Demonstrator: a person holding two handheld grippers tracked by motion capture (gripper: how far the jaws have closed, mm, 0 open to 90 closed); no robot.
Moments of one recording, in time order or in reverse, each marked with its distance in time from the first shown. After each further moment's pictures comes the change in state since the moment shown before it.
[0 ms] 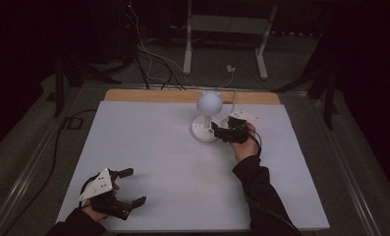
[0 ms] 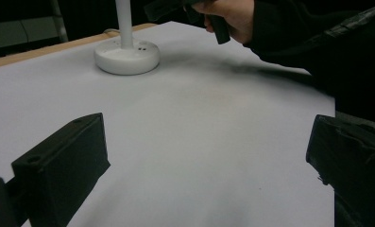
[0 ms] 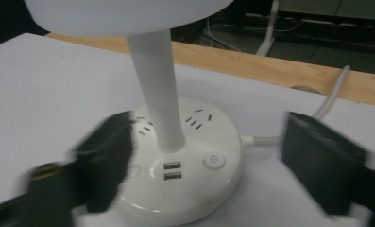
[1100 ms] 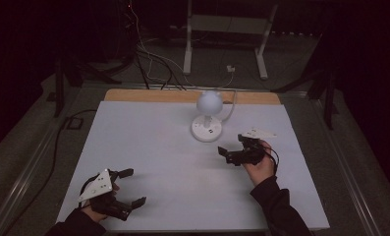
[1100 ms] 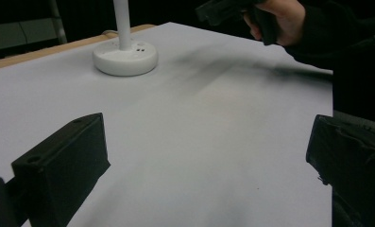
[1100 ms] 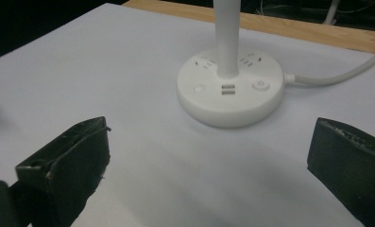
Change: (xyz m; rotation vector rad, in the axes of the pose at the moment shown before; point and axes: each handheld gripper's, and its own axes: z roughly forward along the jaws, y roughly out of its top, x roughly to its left) left arm -0.001 0.000 -0.001 -0.002 -0.005 0.008; right arm -0.001 -0.031 -0.074 0.066 0.213 -0.034
